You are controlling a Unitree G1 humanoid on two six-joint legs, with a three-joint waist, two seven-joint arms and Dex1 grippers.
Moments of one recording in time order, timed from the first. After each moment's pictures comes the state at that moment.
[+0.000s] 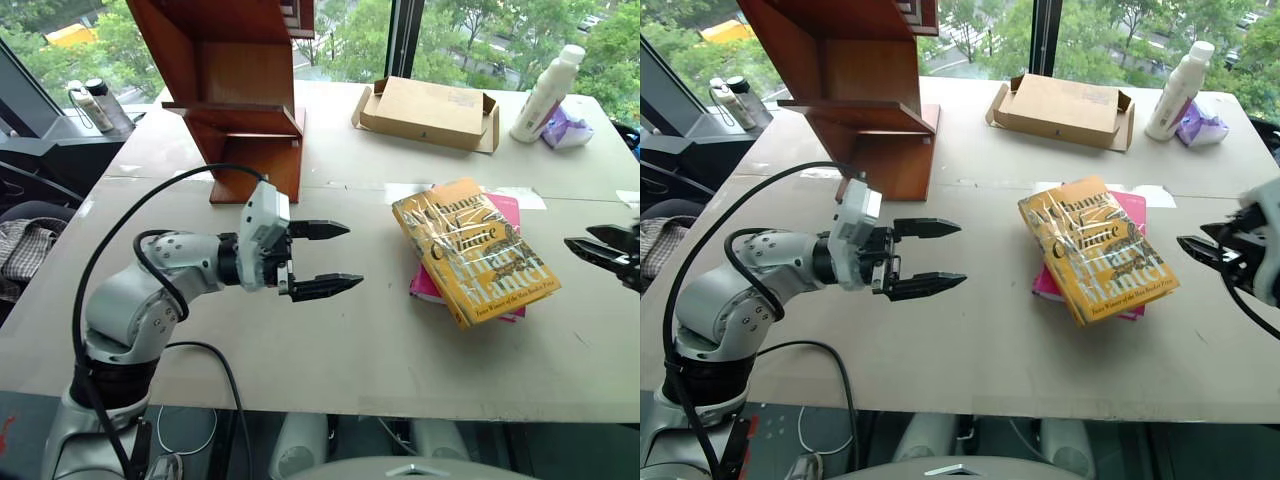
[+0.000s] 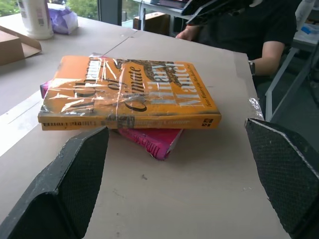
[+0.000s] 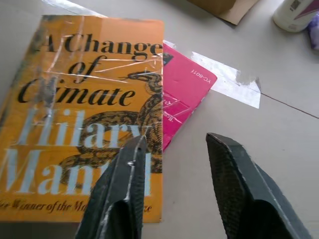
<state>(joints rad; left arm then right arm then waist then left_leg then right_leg) -0.38 0.72 0.03 -0.45 -0.73 0.69 -1.03 -0.03 -1.11 -0.56 -0.55 0.94 1.12 0.30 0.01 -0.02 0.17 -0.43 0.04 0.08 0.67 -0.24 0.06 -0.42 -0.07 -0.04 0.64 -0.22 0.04</state>
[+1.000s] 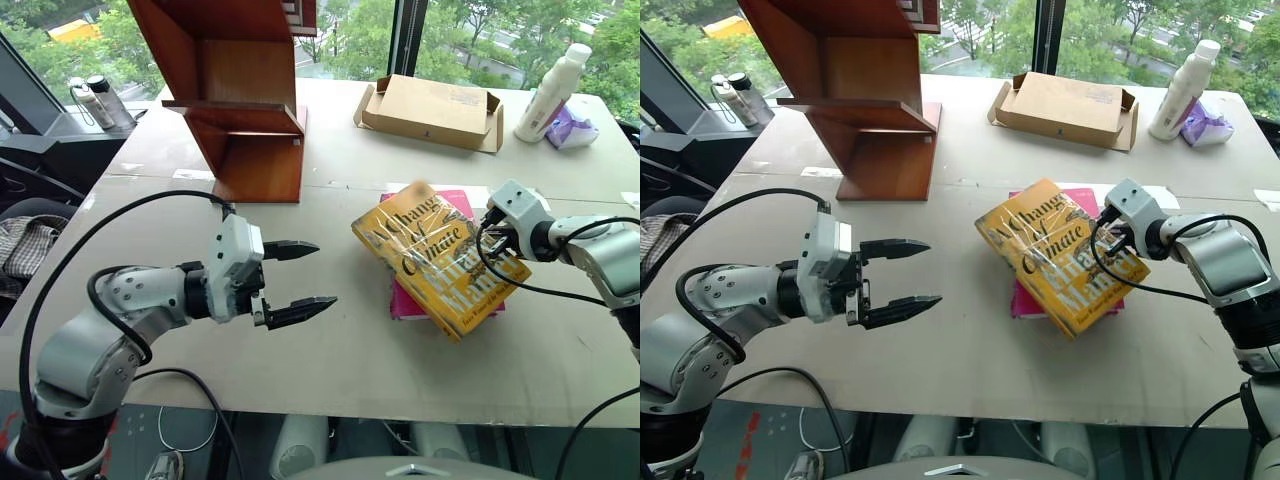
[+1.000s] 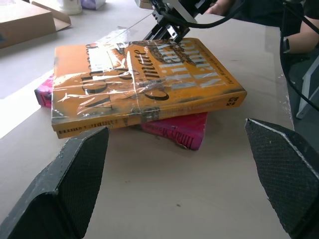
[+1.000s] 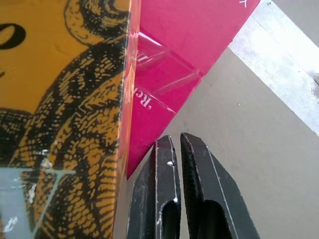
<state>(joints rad) -0.08 0.83 0.17 -0.59 -0.72 0.60 -0.98 -0.57 -0.91 0.24 -0.07 0.27 0.92 0.66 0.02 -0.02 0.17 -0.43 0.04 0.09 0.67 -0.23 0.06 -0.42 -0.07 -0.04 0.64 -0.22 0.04</state>
